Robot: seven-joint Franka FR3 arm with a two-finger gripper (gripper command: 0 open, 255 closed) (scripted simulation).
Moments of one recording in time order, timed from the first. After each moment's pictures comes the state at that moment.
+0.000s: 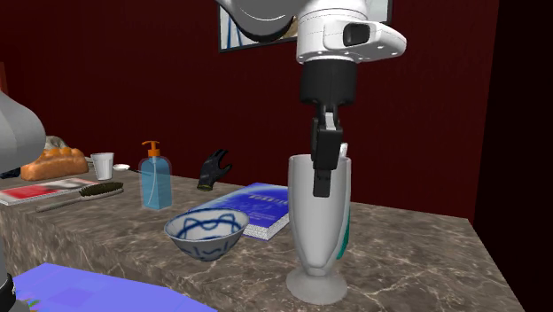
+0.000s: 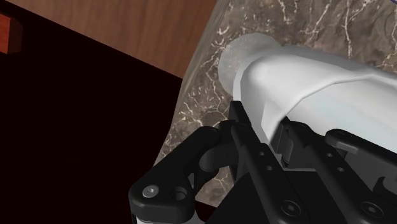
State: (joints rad) arm 0.15 -0.18 0.24 -2.27 0.06 2.06 0.18
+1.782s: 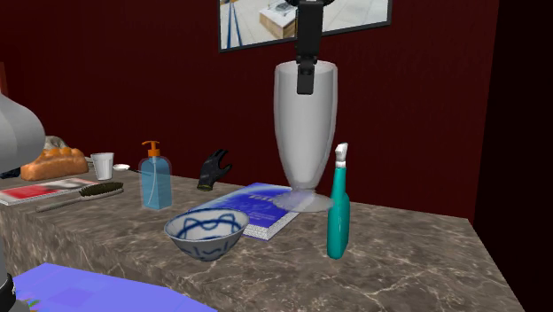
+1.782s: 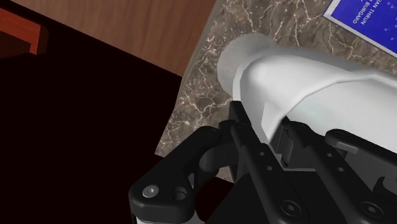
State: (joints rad) arm 0.16 -0.31 0.24 -2.04 0.08 1.70 0.19
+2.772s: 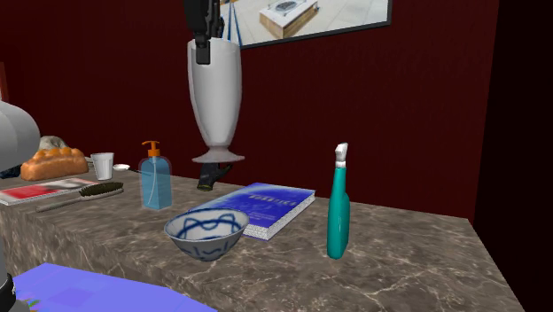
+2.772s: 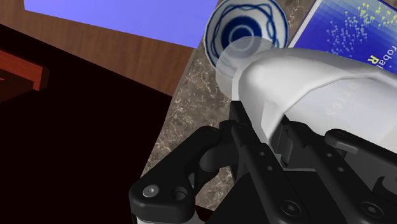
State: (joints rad) arm 0.28 -0.70 0.33 -2.17 0.22 1.46 0.36
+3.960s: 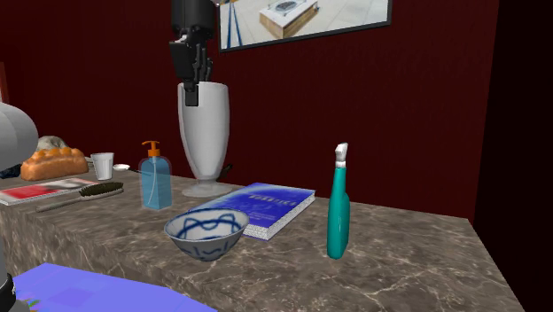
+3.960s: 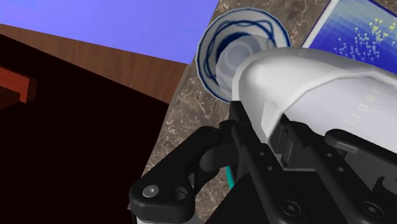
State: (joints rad) arm 0.32 -0.80 0.38 -2.40 0.29 1.59 0.39
